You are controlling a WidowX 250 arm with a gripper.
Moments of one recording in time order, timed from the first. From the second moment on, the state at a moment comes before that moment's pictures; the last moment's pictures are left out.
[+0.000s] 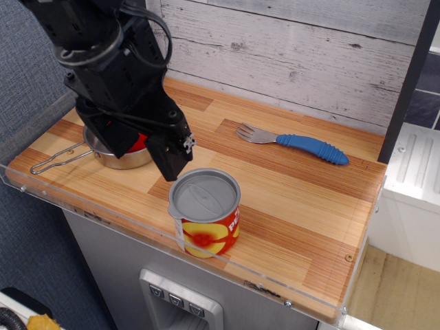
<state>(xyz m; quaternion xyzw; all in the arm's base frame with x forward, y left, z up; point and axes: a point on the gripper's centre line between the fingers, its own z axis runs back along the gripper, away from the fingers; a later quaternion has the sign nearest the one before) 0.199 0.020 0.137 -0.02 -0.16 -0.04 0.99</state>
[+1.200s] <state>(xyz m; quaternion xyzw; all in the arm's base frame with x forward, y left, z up) 0.165 0.006 0.078 -0.03 -0.05 -0.01 1.00</state>
